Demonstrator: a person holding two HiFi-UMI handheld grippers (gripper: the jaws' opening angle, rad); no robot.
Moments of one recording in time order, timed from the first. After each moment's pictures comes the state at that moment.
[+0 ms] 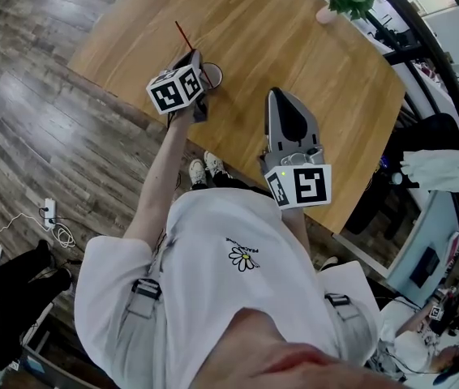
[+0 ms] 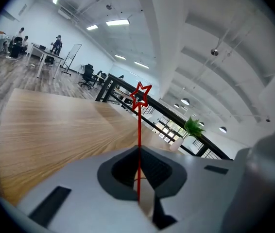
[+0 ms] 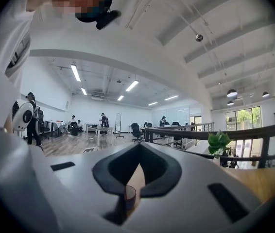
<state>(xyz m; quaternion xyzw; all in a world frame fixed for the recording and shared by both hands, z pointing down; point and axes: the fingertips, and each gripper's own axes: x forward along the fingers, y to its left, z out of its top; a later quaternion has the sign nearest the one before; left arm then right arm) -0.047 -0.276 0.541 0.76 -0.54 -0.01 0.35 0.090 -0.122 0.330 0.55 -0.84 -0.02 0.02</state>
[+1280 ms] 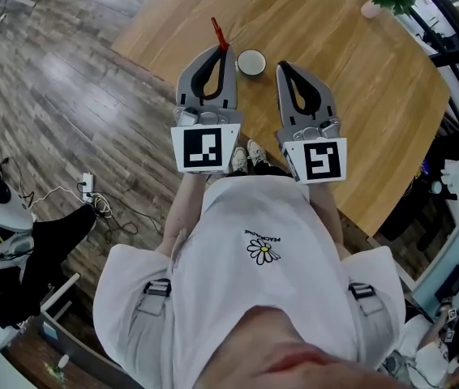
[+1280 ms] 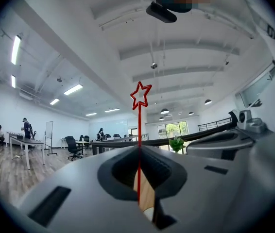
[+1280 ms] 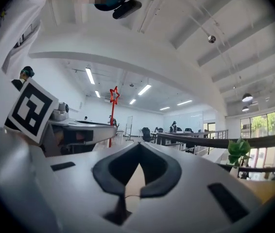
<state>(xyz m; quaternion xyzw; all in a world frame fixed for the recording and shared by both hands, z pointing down) -0.056 -0.159 0.305 0.82 -0.57 -0.03 -0.07 0.035 -0.137 0.327 0.48 -0.87 -0.06 0.00</state>
